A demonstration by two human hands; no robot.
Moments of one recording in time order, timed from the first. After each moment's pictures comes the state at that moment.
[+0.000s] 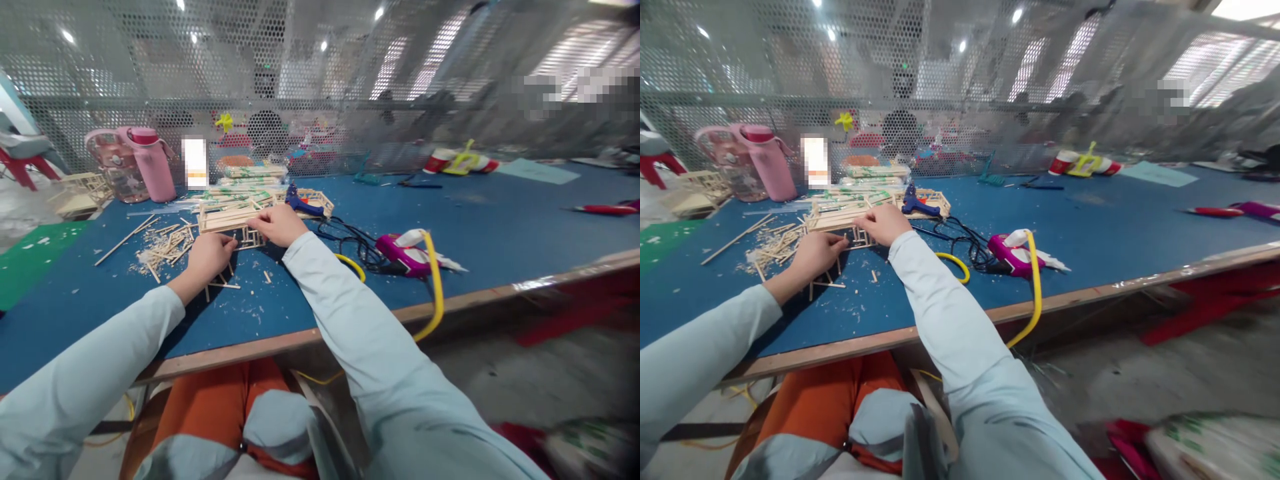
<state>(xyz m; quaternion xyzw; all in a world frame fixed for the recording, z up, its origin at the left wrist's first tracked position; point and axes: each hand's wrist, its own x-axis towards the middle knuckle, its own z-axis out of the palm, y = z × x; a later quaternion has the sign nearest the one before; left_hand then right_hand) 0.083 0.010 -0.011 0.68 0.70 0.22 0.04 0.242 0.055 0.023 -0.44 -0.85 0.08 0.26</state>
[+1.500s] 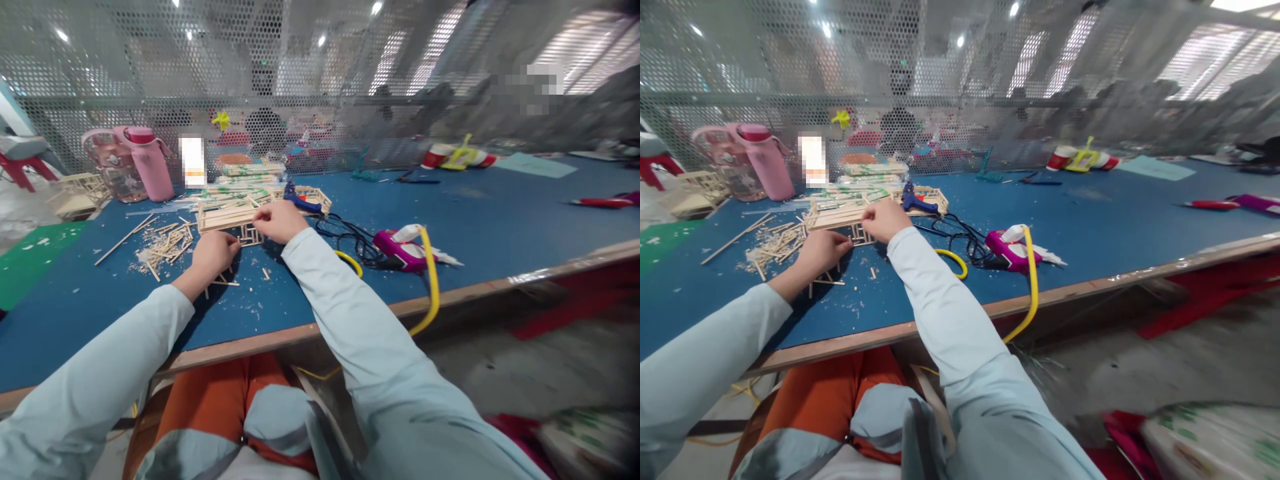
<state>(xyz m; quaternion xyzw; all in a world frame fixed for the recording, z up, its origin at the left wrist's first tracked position) 0.090 0.013 -0.010 0.70 0.69 0.20 0.05 0.244 0.058 0.020 -0.46 -0.84 0.07 0.26</state>
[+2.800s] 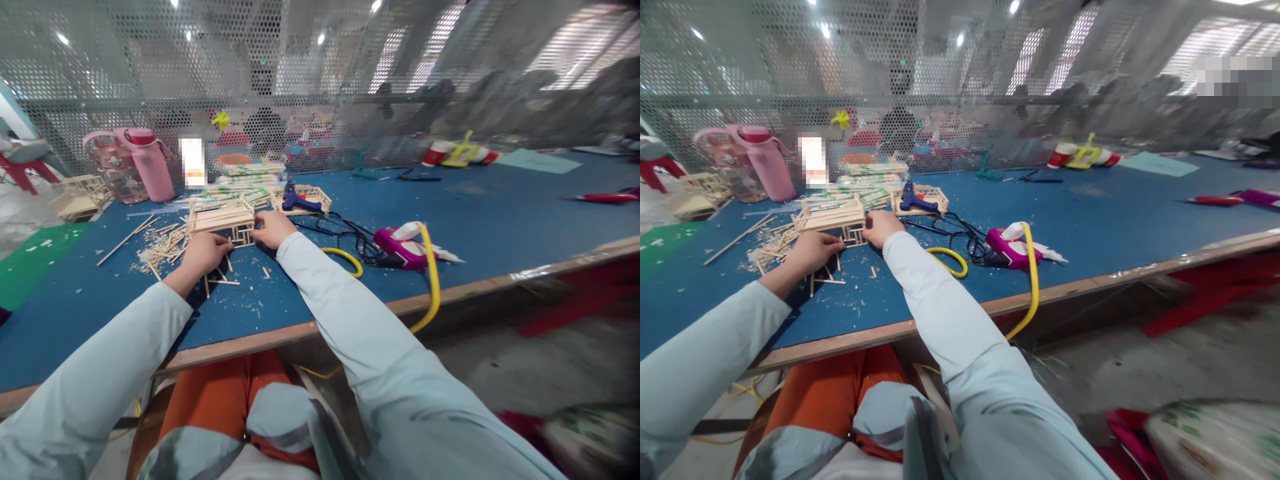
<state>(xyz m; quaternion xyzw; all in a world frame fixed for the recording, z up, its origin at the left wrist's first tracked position) 0.071 0.012 -0.009 0.68 0.70 0.17 0.11 0.233 0.061 0.004 -0.54 -0.82 0.08 0.20</state>
